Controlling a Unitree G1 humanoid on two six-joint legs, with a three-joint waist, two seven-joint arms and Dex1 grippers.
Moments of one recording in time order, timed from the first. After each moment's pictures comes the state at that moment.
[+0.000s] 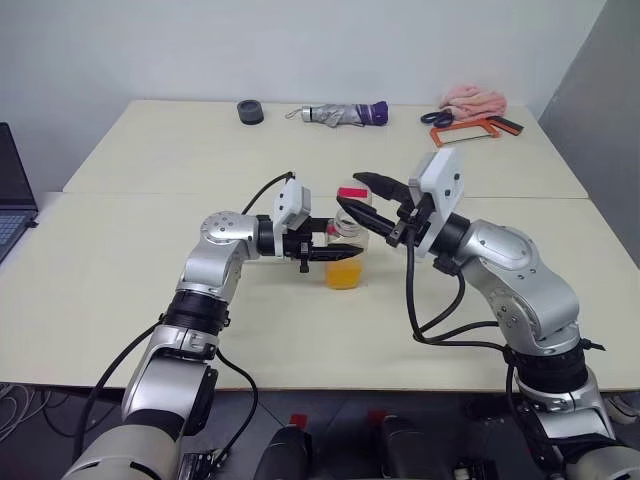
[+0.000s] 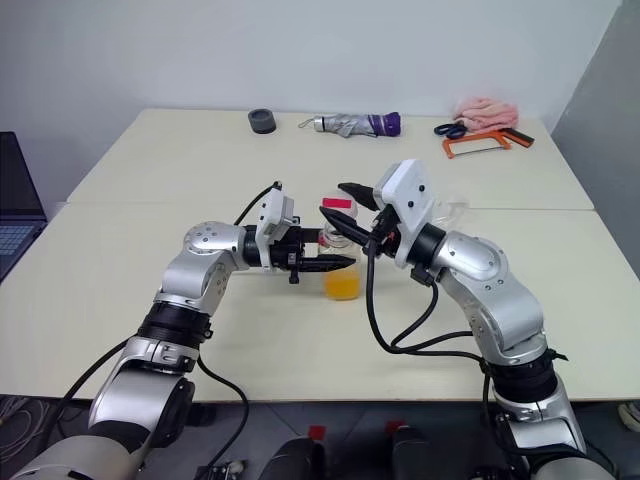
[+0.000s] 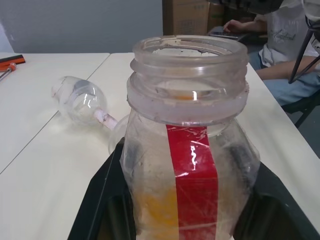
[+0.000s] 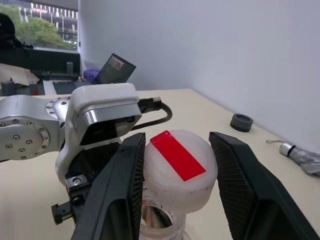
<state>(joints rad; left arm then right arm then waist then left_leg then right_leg) -0.79 0.39 -0.11 0.44 -0.31 0.12 -1.34 -0.58 -0.36 0.11 -0.42 0.40 0.53 0.56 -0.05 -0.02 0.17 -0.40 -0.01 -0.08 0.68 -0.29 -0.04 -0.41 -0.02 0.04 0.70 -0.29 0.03</state>
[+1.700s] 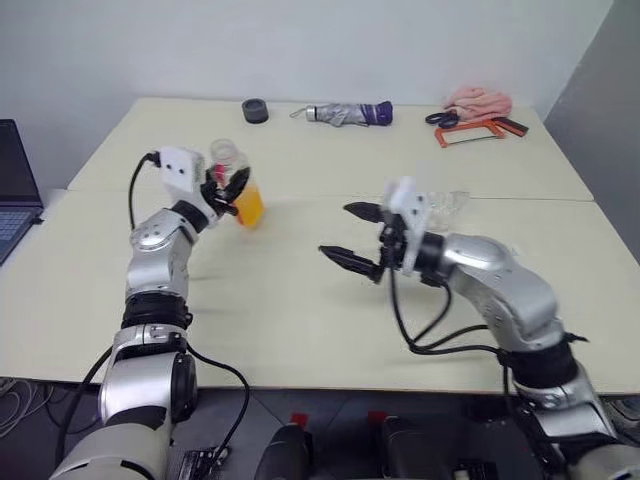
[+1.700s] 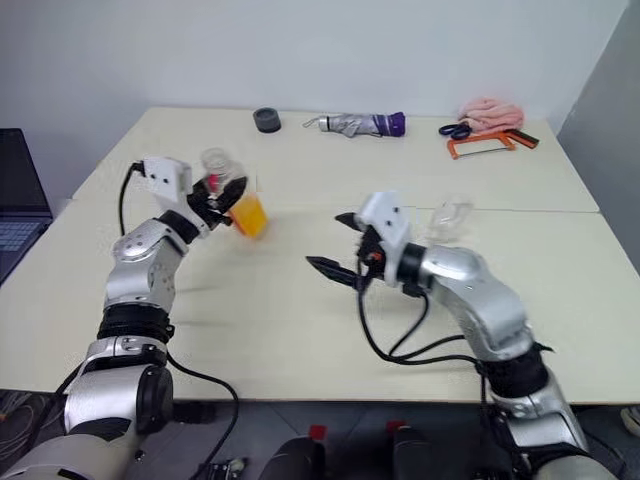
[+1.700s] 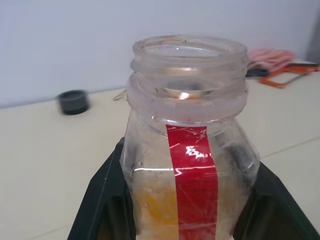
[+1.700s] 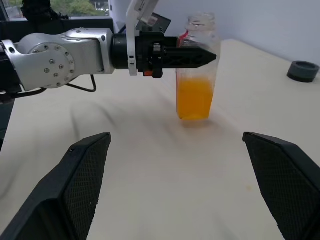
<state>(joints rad) -0.81 0.47 0.25 0.74 -0.23 -0.05 -0.57 -0.65 -0.34 0.26 -0.25 0.37 0.64 0.63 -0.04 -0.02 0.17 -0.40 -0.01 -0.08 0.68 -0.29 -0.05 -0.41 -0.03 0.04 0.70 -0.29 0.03</state>
